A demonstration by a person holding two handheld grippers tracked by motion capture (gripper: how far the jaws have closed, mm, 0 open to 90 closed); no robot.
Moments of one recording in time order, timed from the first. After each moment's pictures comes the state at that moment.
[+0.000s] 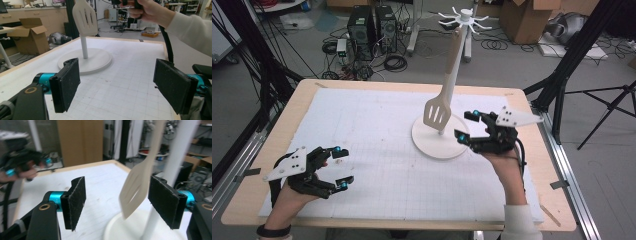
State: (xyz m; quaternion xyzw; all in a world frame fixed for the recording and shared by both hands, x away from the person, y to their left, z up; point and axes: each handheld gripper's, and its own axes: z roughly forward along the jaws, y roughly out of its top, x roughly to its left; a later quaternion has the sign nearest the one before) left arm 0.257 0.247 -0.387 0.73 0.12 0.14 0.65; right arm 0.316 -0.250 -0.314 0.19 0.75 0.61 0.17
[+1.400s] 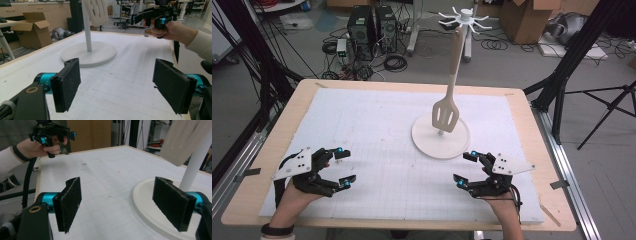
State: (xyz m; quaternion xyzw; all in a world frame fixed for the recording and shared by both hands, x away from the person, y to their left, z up) left arm 0.264 0.247 -0.402 0.74 0.14 0.15 0.64; right arm 0.262 -0.260 -0.401 0.19 0.75 0.62 0.14
